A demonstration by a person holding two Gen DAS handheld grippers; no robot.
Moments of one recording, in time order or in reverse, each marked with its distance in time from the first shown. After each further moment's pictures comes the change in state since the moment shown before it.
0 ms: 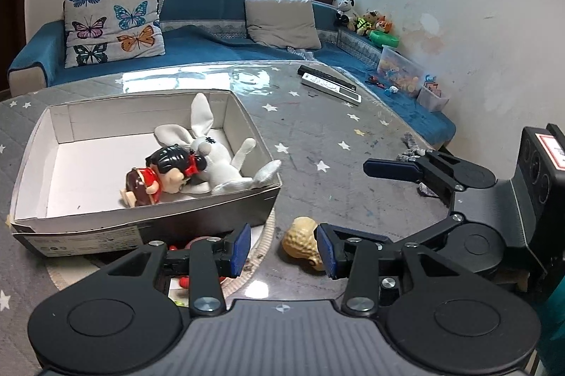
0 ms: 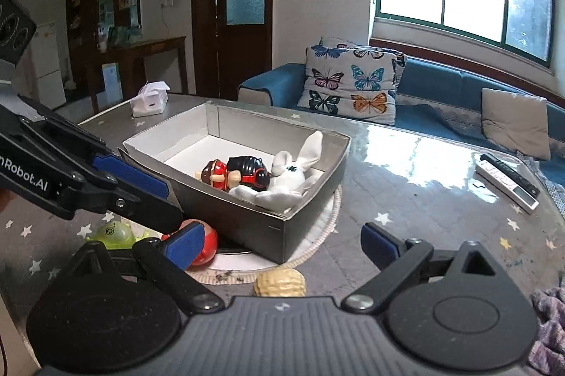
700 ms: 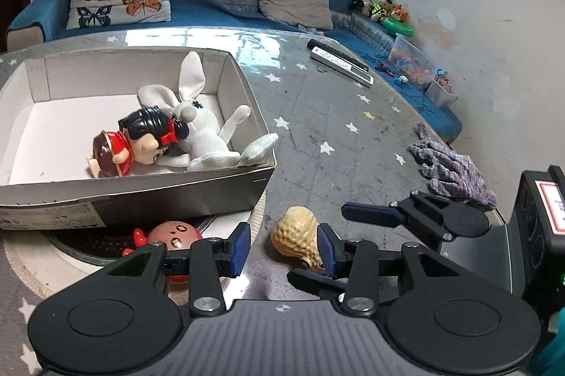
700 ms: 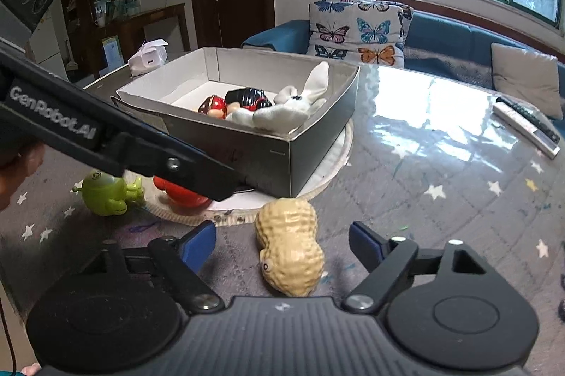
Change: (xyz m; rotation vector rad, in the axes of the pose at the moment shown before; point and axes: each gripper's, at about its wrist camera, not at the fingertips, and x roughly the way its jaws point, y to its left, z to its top) left arm 0.056 0.000 -0.004 -0.103 0.082 -0.002; right arm 0.035 -0.003 -0.040 0.046 0.144 0.041
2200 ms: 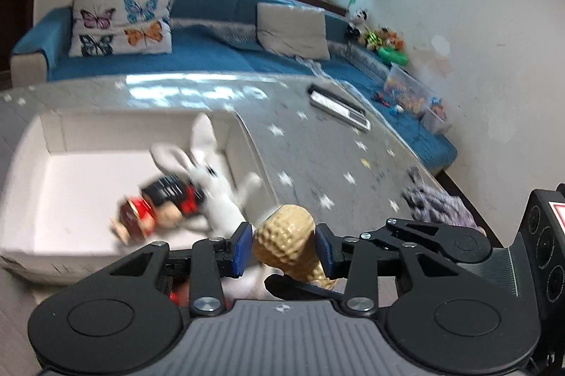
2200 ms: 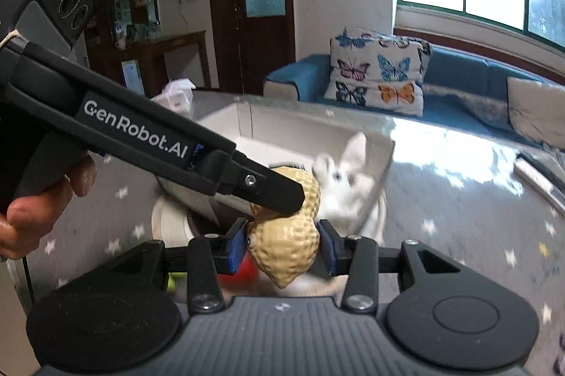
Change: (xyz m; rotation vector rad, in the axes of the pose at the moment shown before) left arm -0.041 0.013 0.049 0.007 -0.107 -0.003; right arm -0.013 0.035 0.064 -0.043 -0.105 0.047
